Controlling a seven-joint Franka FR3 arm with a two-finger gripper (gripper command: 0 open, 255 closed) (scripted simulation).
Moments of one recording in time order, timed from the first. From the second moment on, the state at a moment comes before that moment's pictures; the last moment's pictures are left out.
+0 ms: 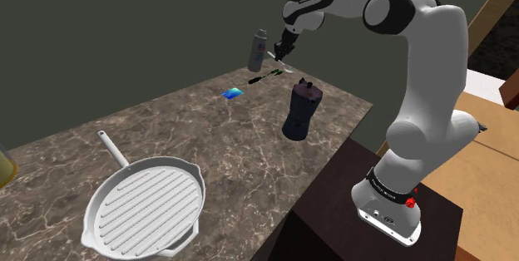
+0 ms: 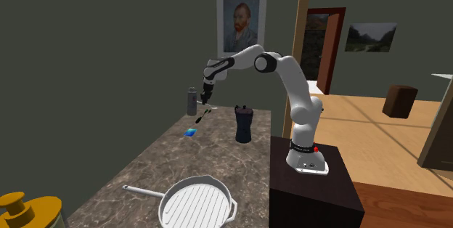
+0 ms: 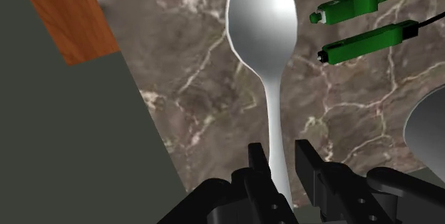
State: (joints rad) arm -0.39 0.56 0.03 -1.51 0.20 2.24 -0.35
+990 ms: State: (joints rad) arm -0.39 0.57 0.04 -1.52 0.20 2.27 -0.35
